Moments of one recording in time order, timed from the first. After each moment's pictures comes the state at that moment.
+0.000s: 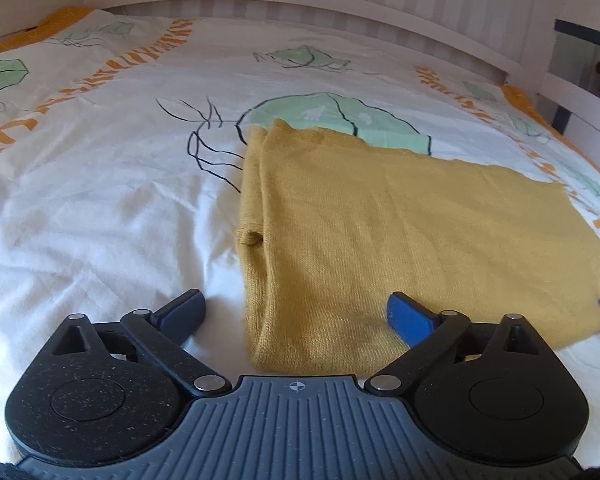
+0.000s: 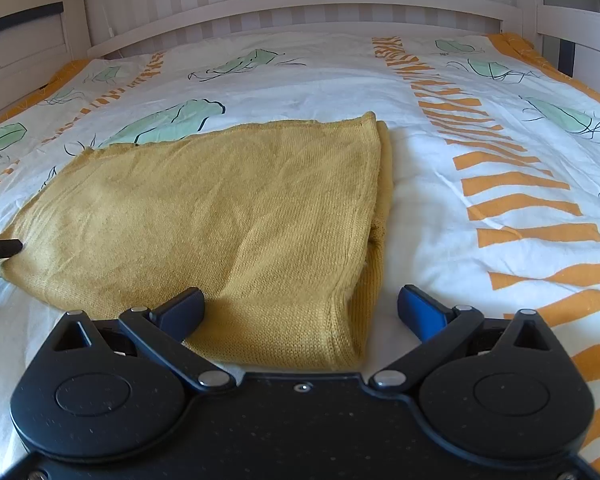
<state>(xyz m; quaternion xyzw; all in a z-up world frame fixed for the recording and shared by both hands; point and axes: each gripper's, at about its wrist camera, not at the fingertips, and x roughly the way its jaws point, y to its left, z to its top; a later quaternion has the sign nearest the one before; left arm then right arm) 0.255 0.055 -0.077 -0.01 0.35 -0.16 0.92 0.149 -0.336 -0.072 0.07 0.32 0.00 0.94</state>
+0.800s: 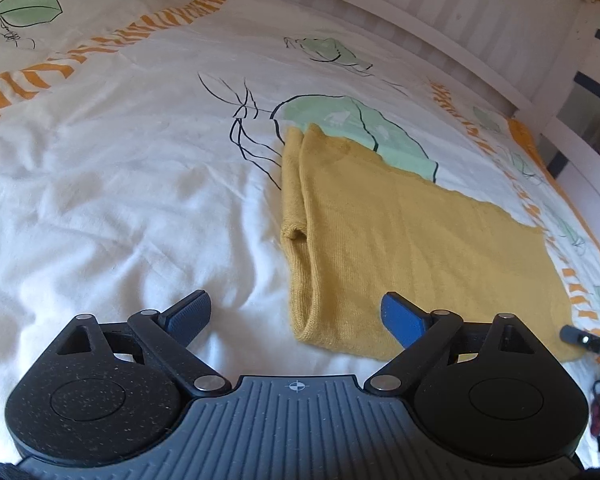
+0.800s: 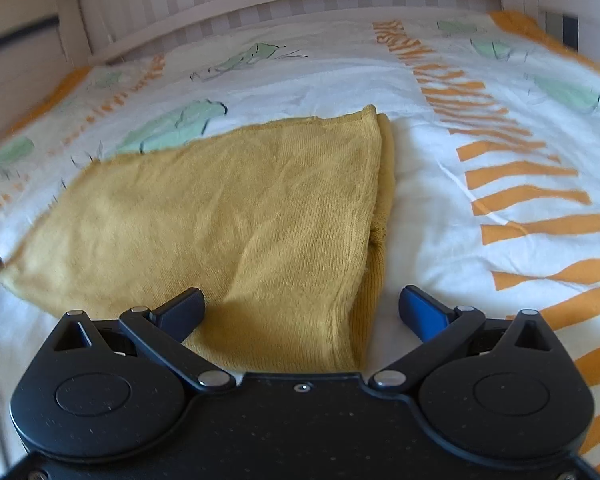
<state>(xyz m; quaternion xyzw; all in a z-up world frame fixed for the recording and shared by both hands) 0.254 0.101 -0.053 -0.11 0.39 -0.16 0.90 0.155 -0.361 -0.064 0.15 0.33 0.04 0.93</state>
